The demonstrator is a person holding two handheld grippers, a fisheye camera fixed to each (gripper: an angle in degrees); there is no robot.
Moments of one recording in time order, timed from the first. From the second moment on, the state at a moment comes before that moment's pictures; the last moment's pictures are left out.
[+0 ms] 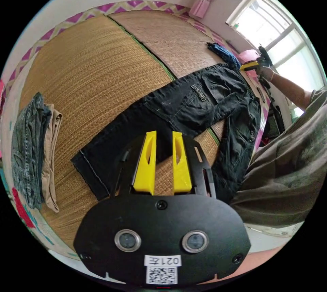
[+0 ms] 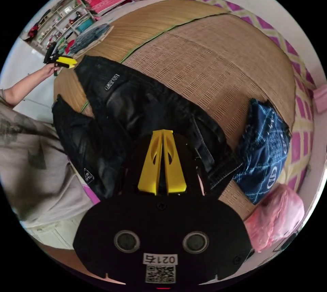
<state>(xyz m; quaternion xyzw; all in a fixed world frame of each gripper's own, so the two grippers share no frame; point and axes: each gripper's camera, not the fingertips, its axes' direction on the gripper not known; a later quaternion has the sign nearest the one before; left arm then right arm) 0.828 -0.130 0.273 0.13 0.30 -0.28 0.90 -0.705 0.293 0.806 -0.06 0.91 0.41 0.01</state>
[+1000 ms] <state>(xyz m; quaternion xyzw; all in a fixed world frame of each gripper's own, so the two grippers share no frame) 1.245 0.052 0.325 0.16 0.36 -0.82 0.42 -0.762 0.745 1.107 0.58 0.81 0.13 -0.05</state>
